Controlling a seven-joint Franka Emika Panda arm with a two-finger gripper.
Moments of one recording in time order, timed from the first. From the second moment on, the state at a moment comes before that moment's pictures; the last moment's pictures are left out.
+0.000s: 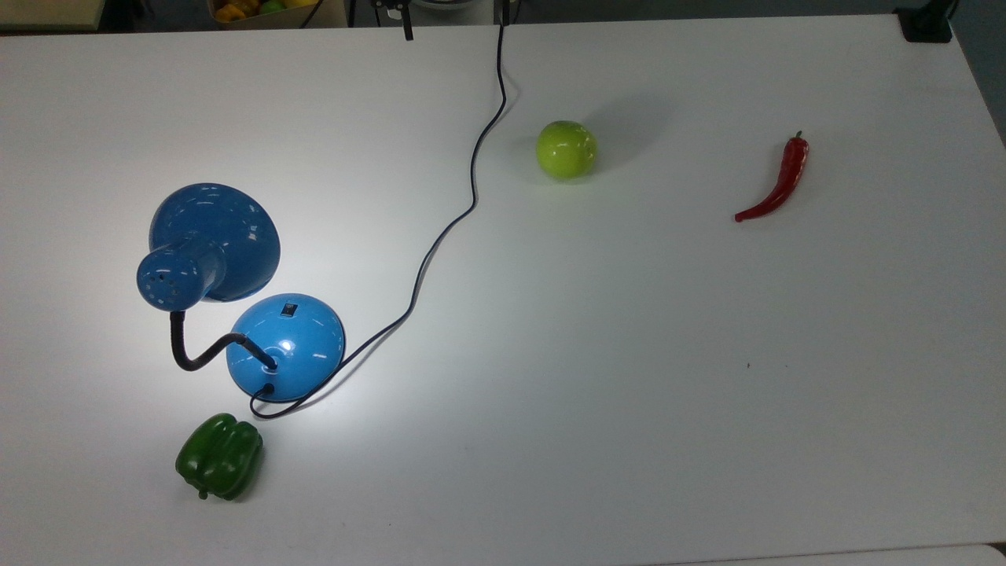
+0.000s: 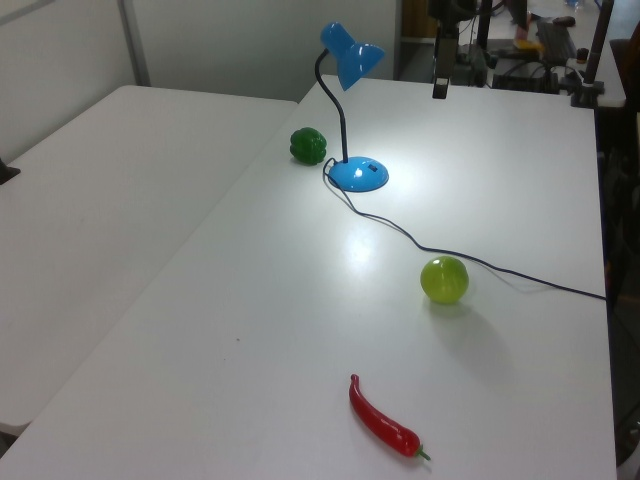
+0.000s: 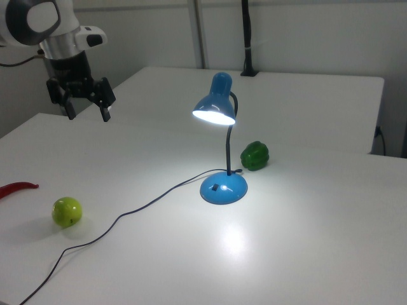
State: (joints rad) arm 0.09 0.01 0.06 -1.60 0.01 1.68 -0.11
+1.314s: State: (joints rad) arm 0.09 0.01 0.05 -1.60 0.01 1.71 -0.11
